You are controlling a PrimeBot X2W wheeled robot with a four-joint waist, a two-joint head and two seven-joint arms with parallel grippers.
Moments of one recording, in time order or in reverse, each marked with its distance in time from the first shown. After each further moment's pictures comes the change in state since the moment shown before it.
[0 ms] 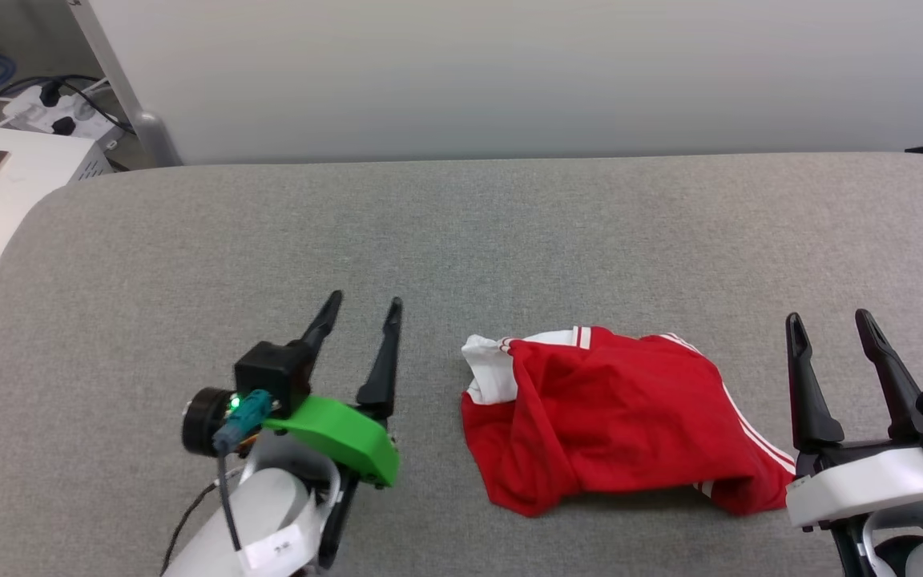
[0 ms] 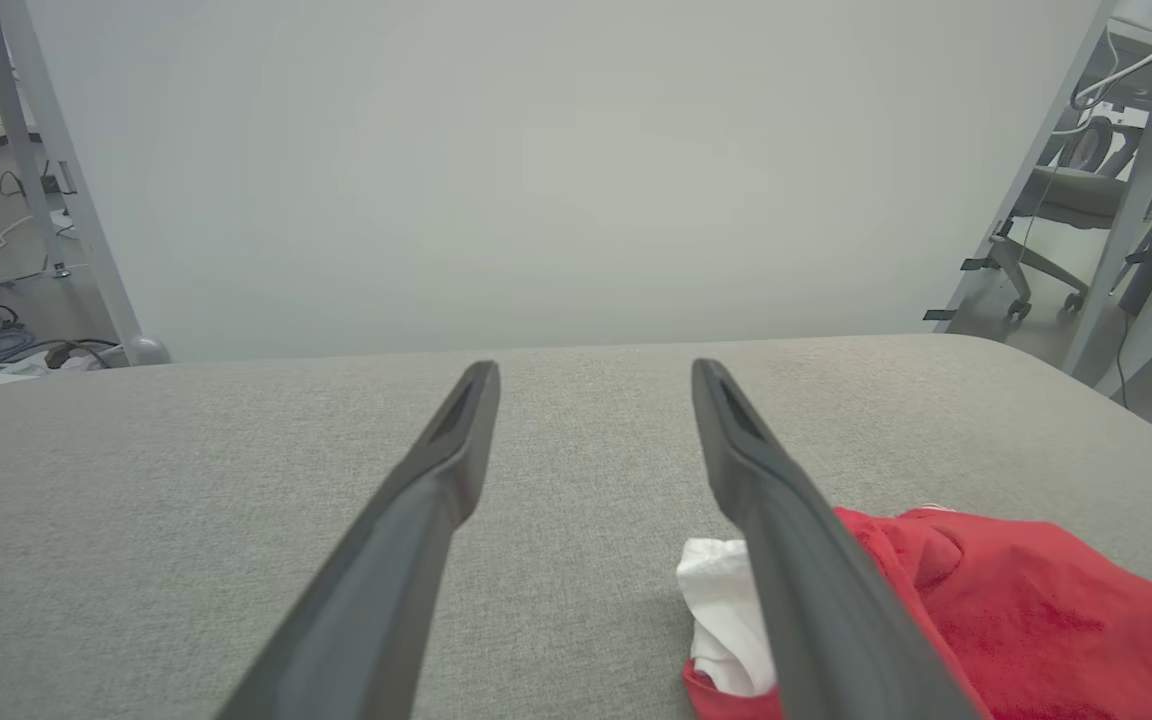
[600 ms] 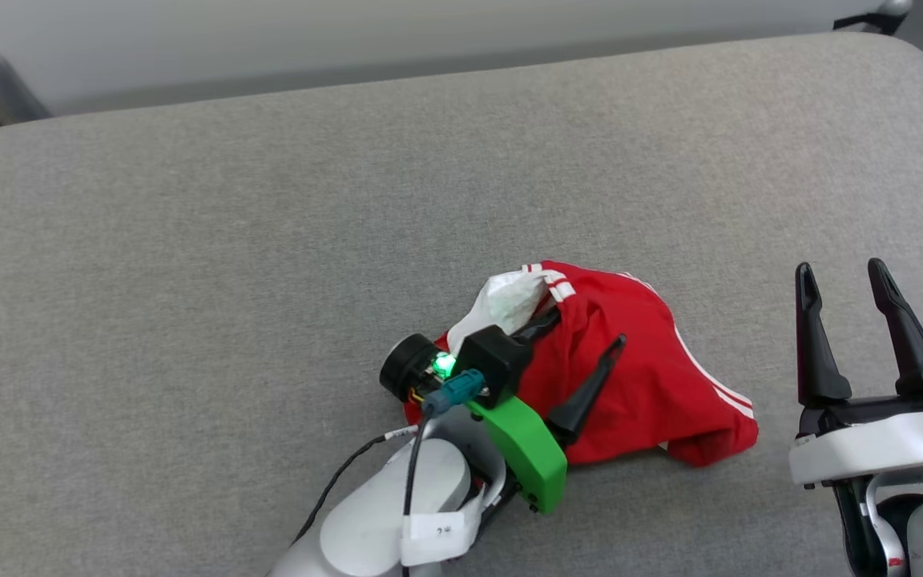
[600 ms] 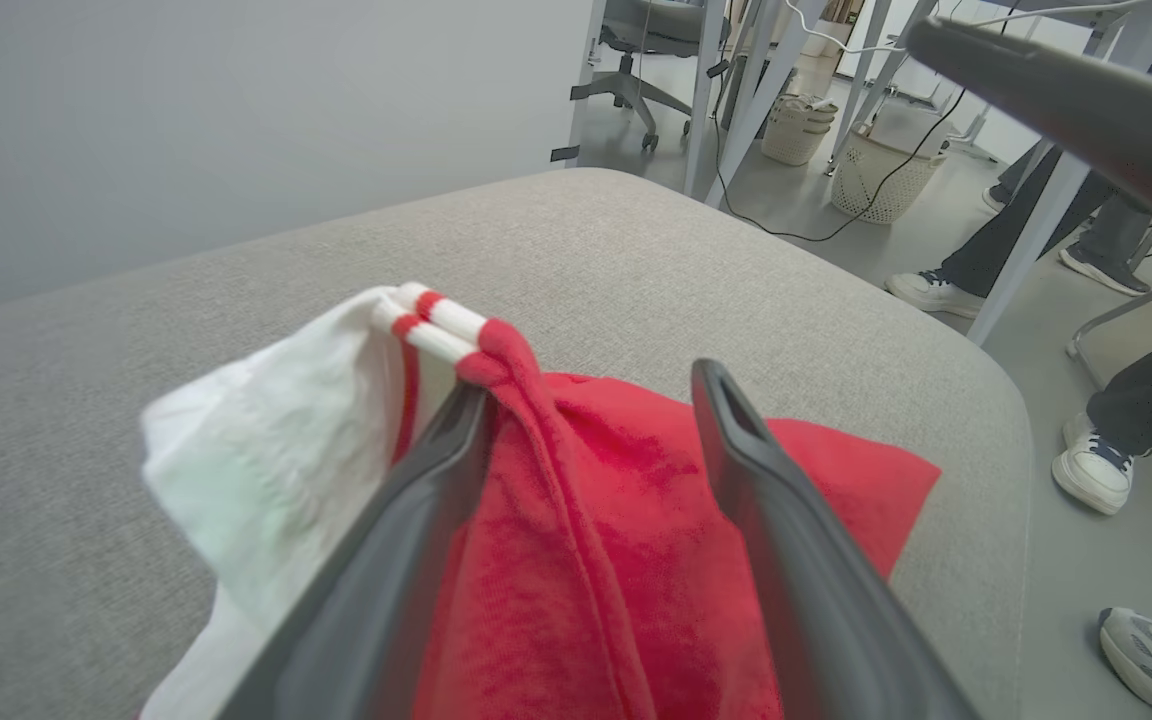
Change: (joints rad) left arm -0.219 -0.192 -0.294 0.217 0.030 -0.212 0.017; right arm -0.086 -0.001 -0.001 0.008 -0.001 0.000 -0.039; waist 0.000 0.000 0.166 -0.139
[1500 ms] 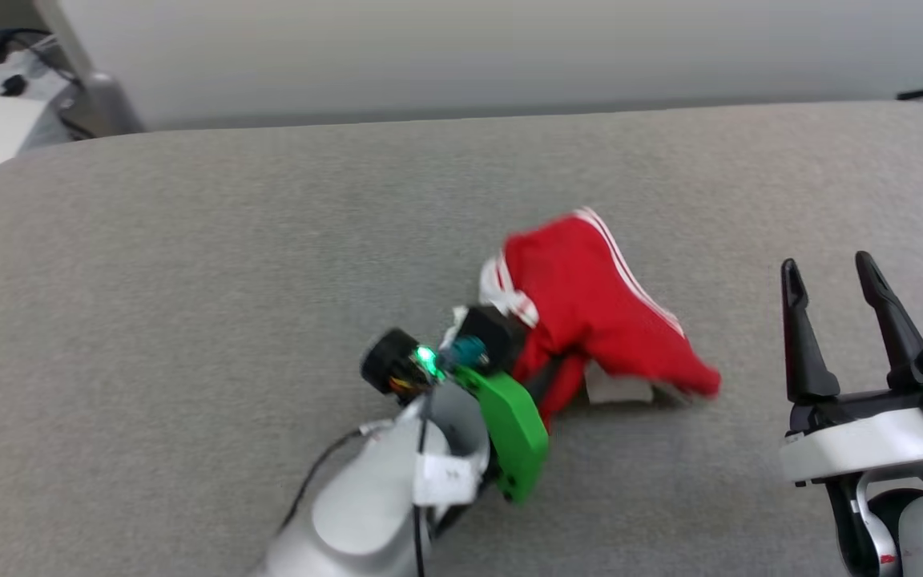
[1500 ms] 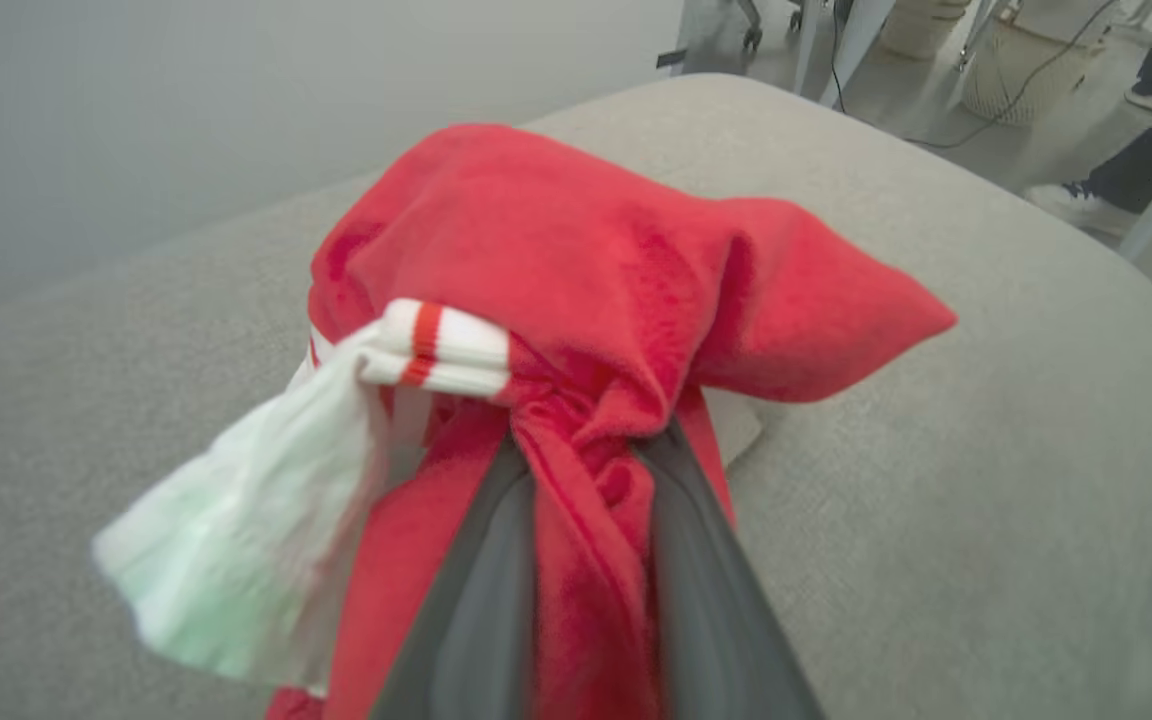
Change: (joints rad) left arm -0.034 -0.016 0.115 0.113 0.070 -0.069 0.189; right arm 0.000 0.000 0.030 -0.022 -0.038 0.000 0.014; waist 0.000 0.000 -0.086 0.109
